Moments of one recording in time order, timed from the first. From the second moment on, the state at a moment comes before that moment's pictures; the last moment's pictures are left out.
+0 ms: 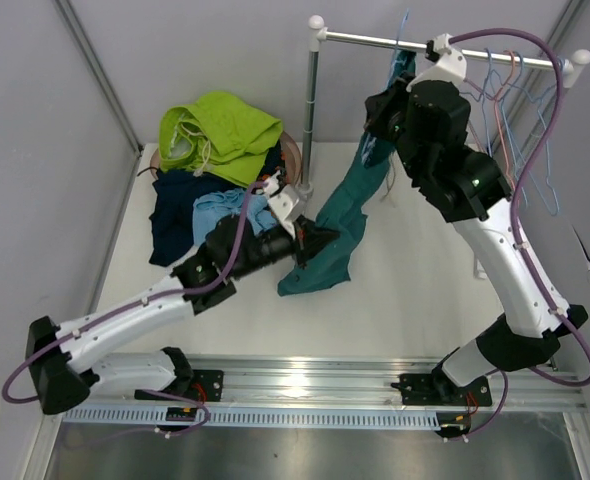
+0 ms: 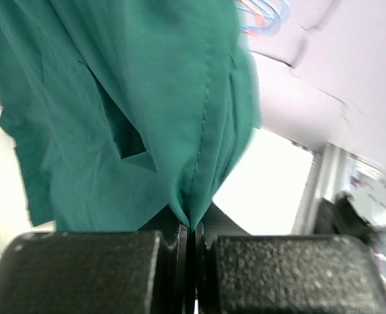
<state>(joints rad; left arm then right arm) -0.92 1.15 1.01 0.16 0.17 -0.18 0.70 1.53 2.11 -0.62 0.52 0.52</state>
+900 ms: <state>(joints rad) -0.74 1.67 1.71 -0.16 -0.13 -0.22 0.75 1.24 1.94 -0.79 0.37 0.77</state>
